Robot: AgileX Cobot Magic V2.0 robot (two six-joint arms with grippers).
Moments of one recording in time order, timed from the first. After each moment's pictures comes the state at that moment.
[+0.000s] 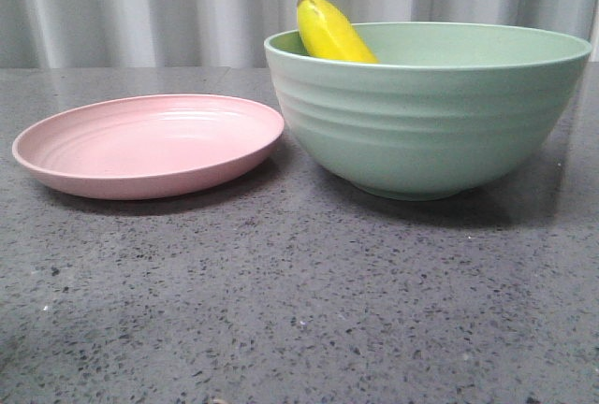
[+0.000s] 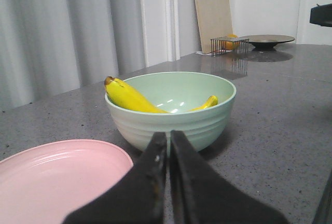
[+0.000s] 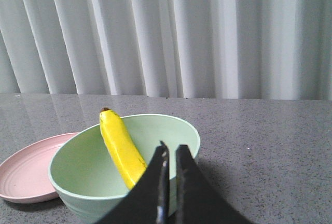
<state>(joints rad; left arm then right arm) -0.94 0.38 -0.18 -0.10 -0.16 0.10 0.14 0.05 -0.37 0.33 0.33 -0.22</state>
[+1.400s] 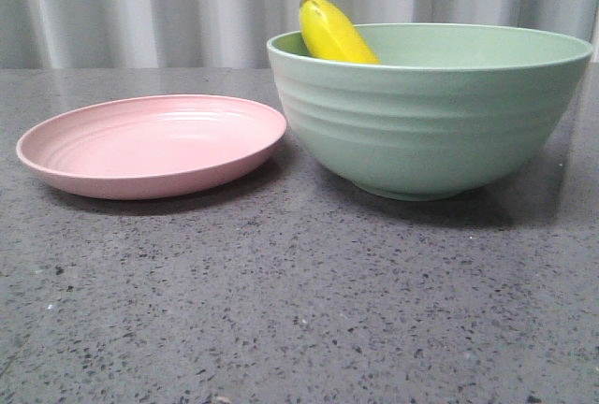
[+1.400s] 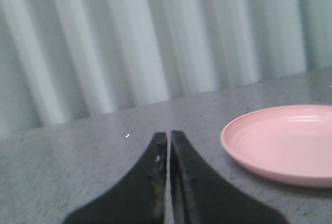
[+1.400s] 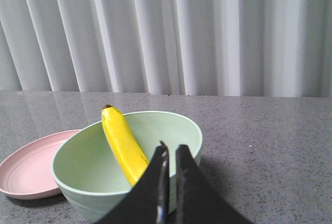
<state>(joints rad) -0.15 0.00 0.00 0.04 -0.02 0.10 0.14 0.05 -0.37 0.34 0.34 -0.23</state>
